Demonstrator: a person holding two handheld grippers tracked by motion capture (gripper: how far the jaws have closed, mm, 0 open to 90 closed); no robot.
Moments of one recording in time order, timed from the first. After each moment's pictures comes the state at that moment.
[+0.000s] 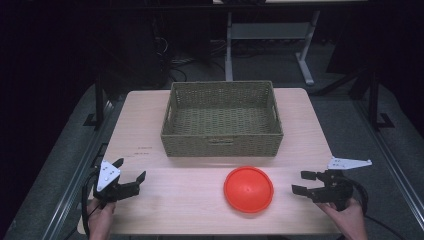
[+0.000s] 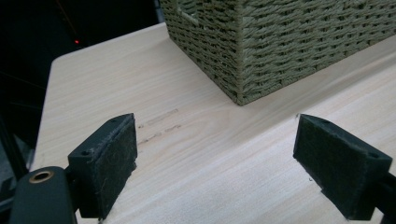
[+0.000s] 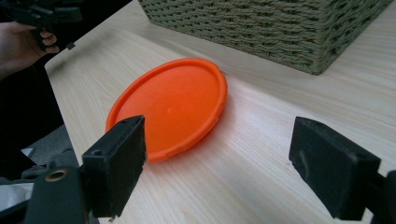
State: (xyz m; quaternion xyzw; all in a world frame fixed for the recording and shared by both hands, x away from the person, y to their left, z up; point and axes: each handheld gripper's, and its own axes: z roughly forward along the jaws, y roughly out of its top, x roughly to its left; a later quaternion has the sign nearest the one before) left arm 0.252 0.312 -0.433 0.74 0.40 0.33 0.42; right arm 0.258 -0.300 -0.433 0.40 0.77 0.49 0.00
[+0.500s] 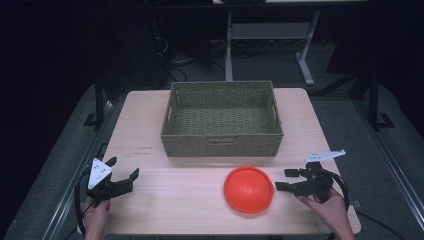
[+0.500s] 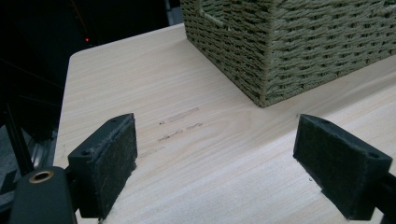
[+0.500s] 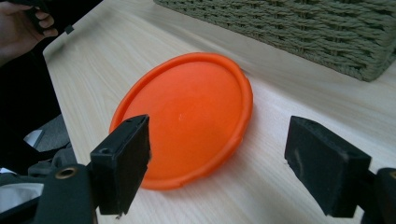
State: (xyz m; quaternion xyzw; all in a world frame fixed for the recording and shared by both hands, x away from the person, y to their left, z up) left arm 0.256 0.330 -0.433 0.72 0.42 0.34 0.43; right arm 0.281 -0.258 -0.431 0.40 0.80 0.45 -0.03
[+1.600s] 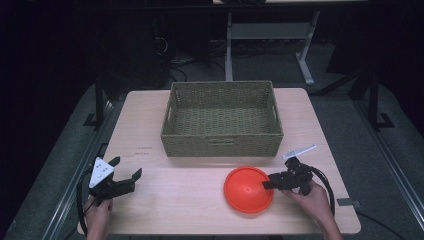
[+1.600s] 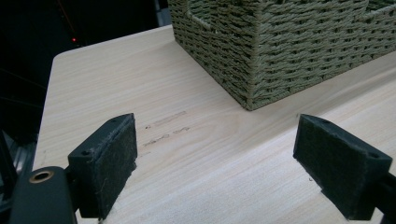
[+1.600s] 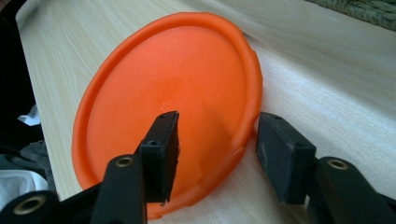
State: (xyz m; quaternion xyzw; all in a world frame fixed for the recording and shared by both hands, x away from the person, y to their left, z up) left arm 0.258 0.325 -0.433 0.73 0.42 0.32 0.44; right arm 0.313 -0.227 -0.461 0.40 0.83 0.38 -0.09
